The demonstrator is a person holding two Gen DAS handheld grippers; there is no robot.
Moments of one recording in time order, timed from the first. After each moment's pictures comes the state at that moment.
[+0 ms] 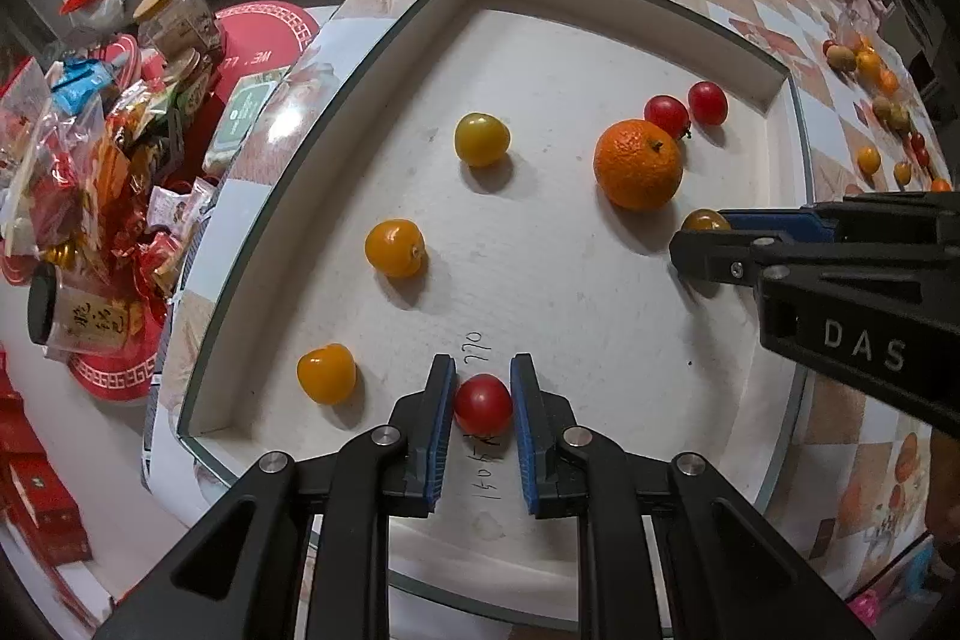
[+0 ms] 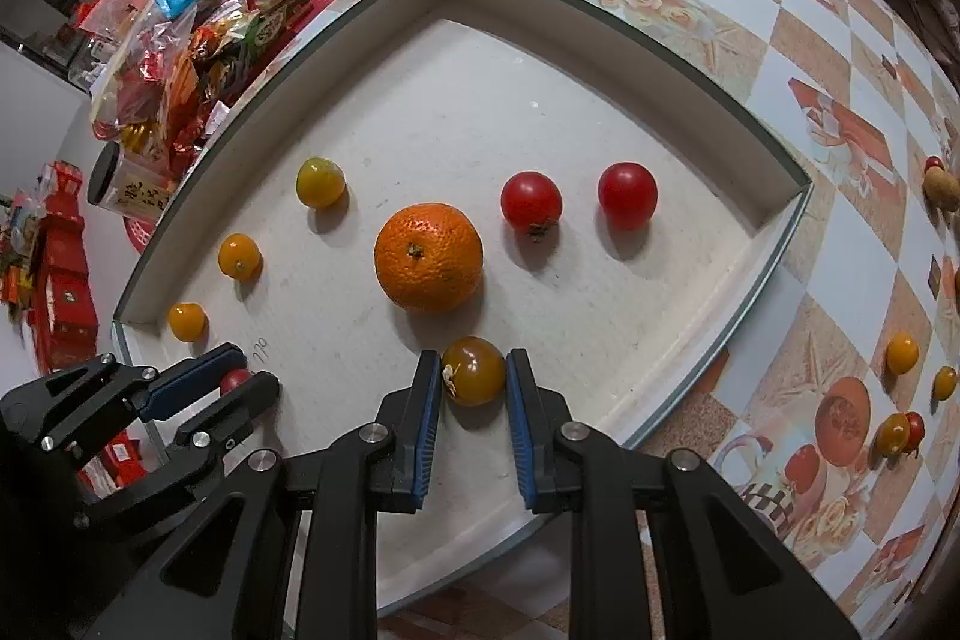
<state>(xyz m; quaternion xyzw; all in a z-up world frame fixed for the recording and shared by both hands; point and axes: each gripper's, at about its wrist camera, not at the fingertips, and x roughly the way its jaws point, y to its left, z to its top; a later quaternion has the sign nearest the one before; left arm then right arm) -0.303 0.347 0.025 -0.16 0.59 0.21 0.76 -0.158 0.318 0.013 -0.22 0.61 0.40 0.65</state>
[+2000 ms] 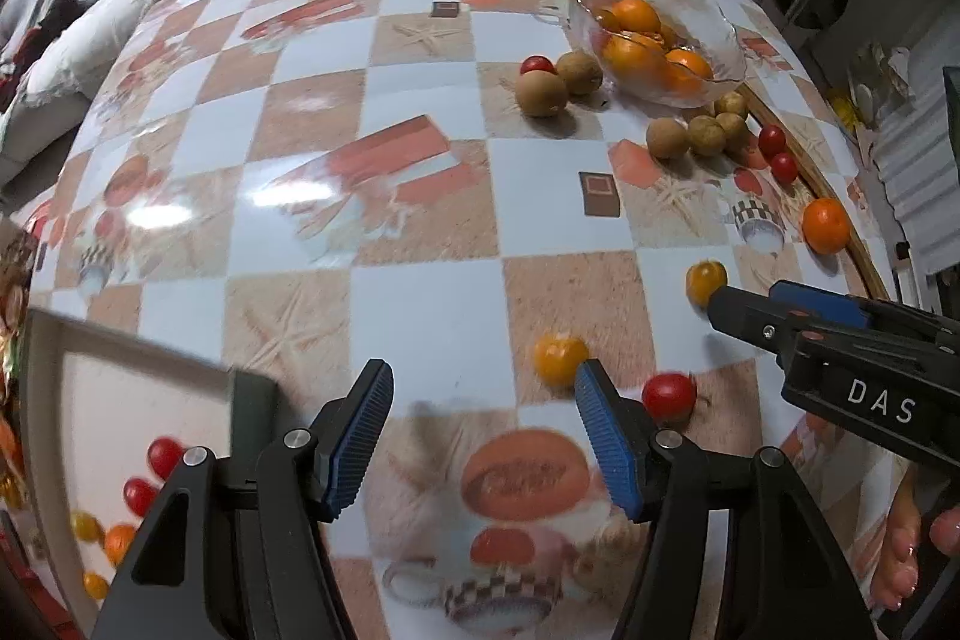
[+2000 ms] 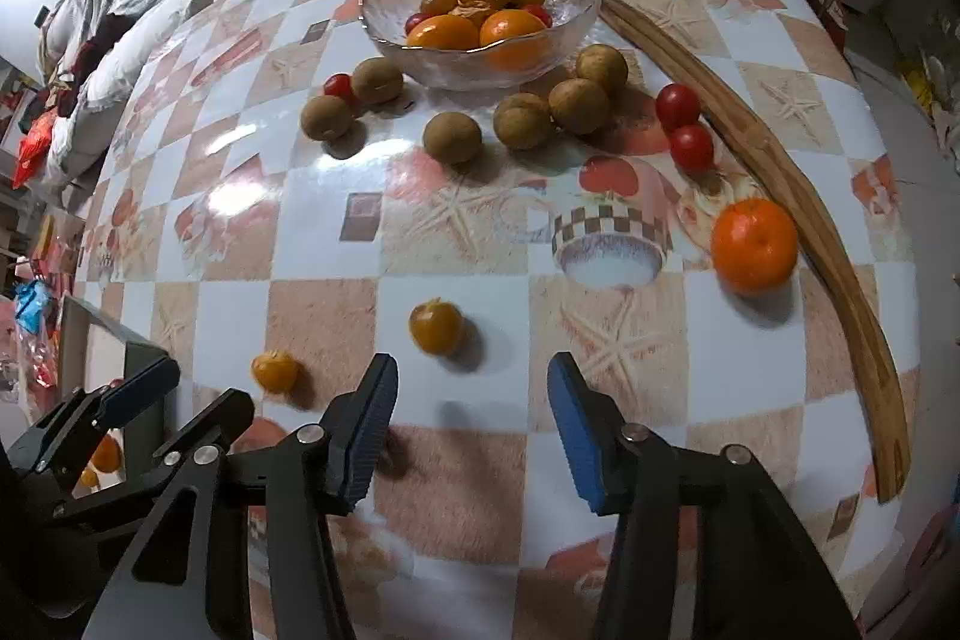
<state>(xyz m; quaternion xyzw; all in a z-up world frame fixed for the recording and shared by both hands) -0.059 0.193 0.035 -0.09 0.58 0.05 0.80 0.031 0.067 0.025 -0.01 0.63 0.16 0.76</state>
